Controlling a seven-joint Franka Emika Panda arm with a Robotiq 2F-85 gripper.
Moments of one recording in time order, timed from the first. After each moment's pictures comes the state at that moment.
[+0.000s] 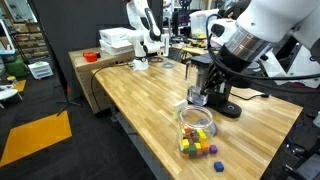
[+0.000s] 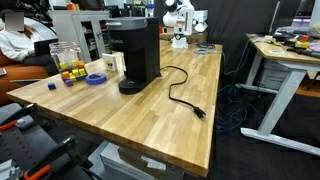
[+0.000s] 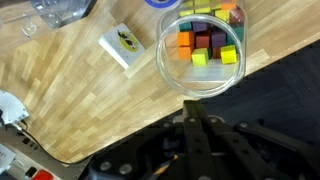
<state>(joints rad) 0.42 -0.12 0.34 -2.43 -0.51 2.66 0.13</state>
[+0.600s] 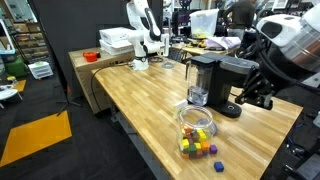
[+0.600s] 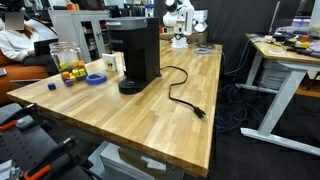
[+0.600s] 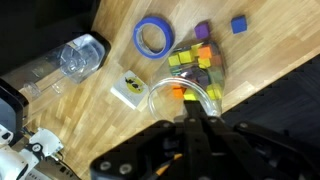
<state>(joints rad) 0.43 -0.43 0.47 -2.66 -0.38 2.52 0.30</state>
